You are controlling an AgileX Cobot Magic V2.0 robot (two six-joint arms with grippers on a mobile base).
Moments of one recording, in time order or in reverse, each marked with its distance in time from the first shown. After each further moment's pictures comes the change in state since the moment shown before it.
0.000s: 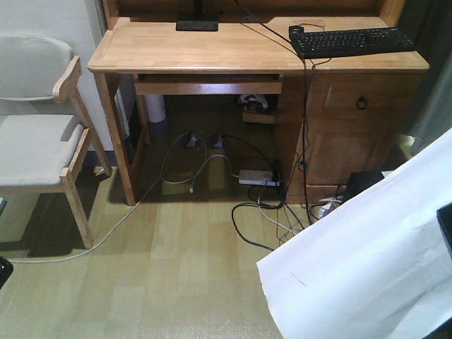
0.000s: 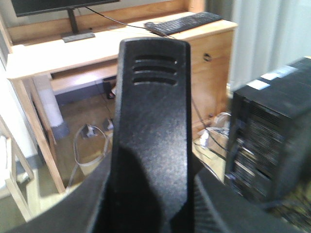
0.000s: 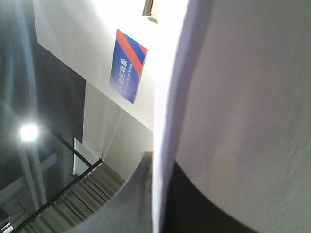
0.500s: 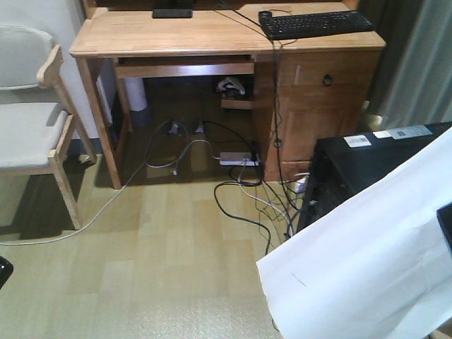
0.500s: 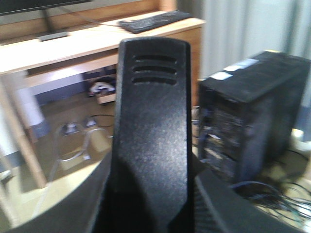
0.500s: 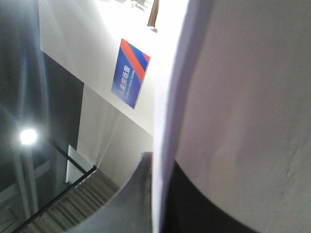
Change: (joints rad) left arm 0.000 0.000 0.000 0.000 0.000 0.000; right arm 0.000 0.000 0.000 0.000 0.000 0.000
